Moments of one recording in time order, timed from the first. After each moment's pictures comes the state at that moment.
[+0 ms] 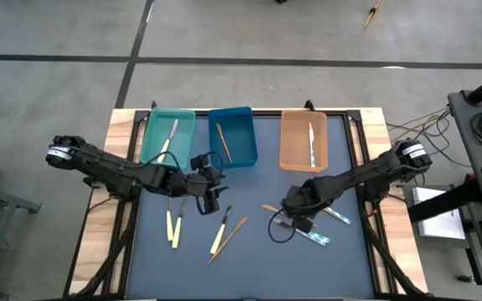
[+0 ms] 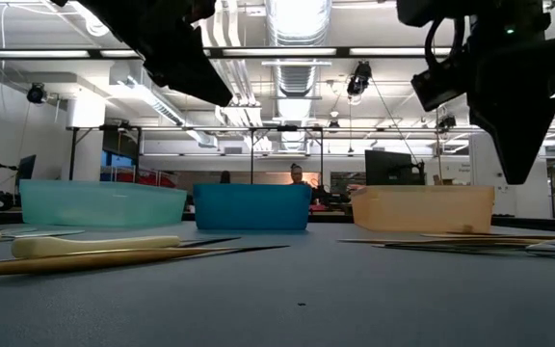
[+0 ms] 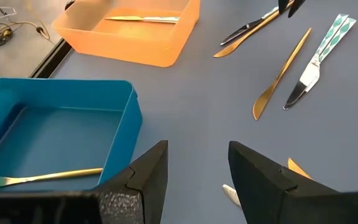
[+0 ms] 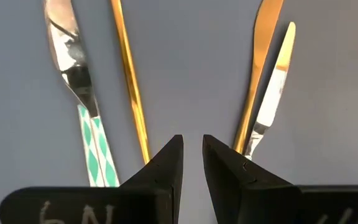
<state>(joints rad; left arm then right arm) -0.21 1.34 0.85 -0.20 -0.47 -0.20 0.29 1.60 1.08 -1.07 0.00 0.80</state>
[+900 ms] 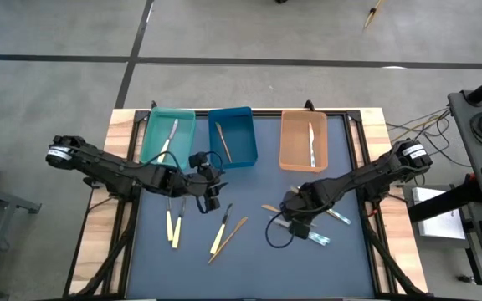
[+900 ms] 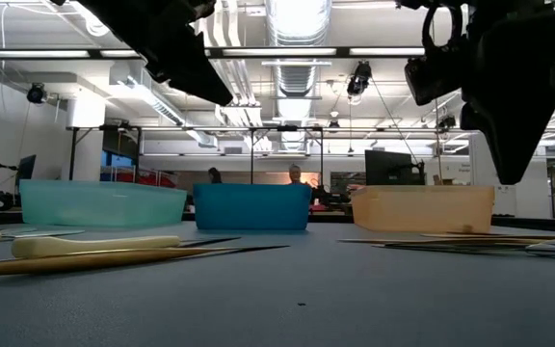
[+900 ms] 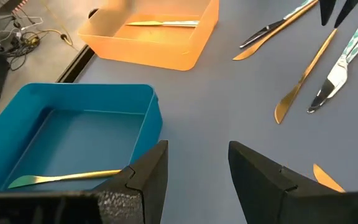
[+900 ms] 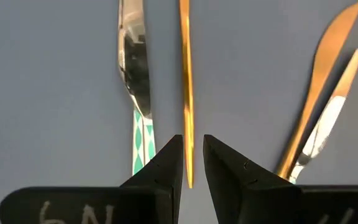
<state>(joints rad) -0.21 1.34 0.85 -0.20 -0.54 -0.17 0.32 1.60 1.08 -0.93 -0.06 0.76</state>
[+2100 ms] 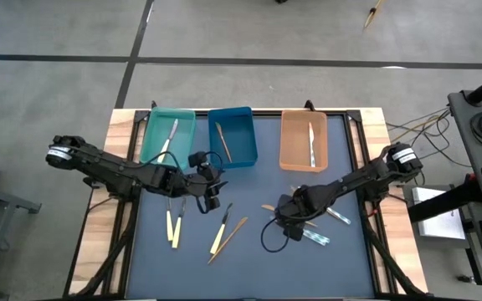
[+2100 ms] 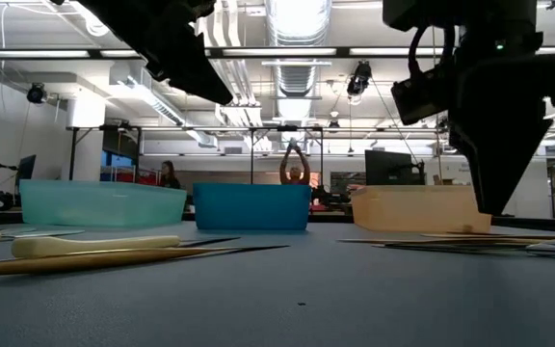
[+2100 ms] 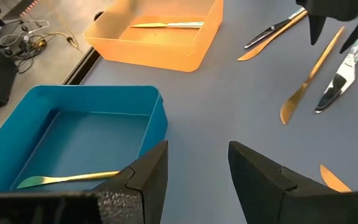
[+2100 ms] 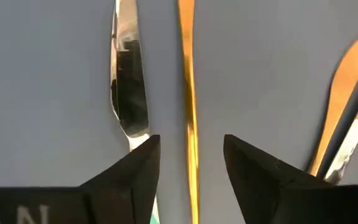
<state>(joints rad) -0.21 1.34 0.85 -0.20 -0.57 -0.16 0.32 1.70 1.08 -0.85 0.03 0.76</state>
